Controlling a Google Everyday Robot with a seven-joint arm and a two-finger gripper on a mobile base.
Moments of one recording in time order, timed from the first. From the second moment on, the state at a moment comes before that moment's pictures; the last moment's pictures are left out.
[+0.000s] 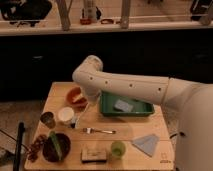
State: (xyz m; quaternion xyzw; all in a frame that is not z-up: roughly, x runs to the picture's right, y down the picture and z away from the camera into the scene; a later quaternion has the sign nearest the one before) arm -0.071 0.072 0.741 -0.26 -0.13 -0.37 0.88
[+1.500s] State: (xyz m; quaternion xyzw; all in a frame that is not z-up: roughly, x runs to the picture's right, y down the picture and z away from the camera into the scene) arm -0.177 0.054 0.751 -0.32 -0.24 -0.51 0.76
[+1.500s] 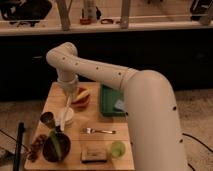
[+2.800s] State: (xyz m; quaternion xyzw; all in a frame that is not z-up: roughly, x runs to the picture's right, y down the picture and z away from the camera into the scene) arm -0.189 0.049 0.773 -0.33 -0.28 -0.49 0.75
